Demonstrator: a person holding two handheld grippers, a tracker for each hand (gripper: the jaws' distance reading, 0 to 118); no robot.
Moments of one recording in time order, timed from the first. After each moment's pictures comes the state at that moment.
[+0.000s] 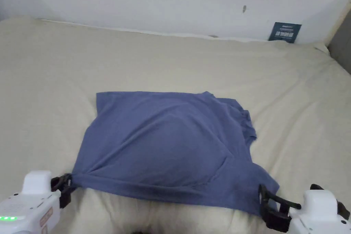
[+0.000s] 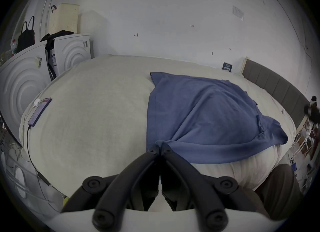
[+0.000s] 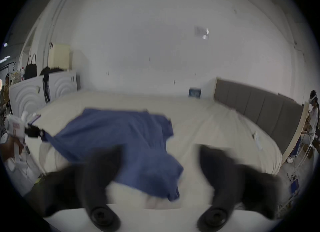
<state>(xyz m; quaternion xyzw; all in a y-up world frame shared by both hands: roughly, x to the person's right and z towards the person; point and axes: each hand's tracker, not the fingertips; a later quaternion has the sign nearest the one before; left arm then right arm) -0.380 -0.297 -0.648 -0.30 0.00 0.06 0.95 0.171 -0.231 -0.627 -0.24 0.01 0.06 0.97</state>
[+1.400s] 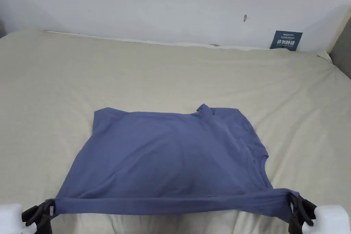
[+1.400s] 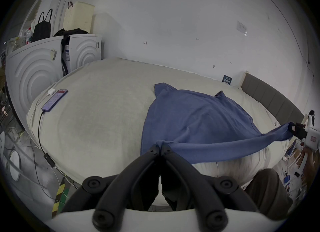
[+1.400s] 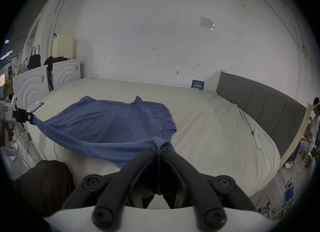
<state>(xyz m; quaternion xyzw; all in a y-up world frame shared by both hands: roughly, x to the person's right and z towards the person) -0.378 -0.266 -0.580 -0.27 0.03 0.11 0.96 0.186 -0.222 -0.620 -0.20 0.05 0.08 0.98</state>
